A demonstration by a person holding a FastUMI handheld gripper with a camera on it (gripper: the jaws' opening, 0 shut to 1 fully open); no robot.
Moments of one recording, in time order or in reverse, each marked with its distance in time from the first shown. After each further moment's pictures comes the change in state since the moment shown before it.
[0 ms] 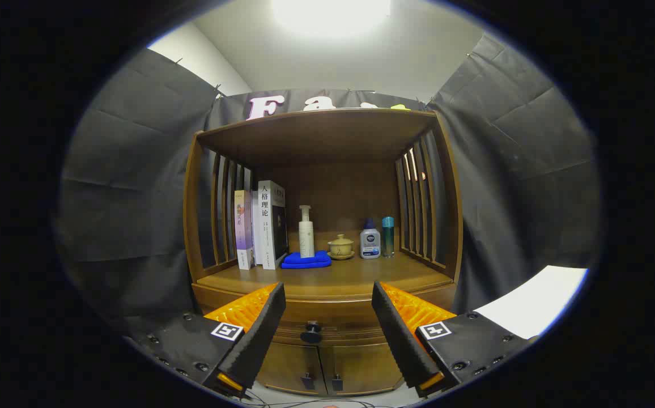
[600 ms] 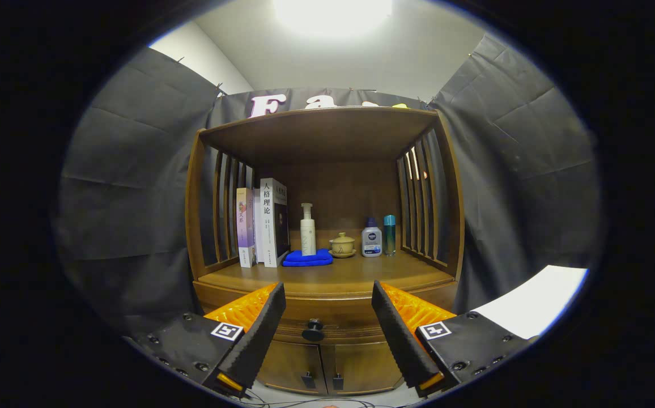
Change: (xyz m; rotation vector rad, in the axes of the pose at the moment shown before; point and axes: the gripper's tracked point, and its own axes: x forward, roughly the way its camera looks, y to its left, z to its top) arm -0.001 0.005 -0.005 -0.003 0.004 0.004
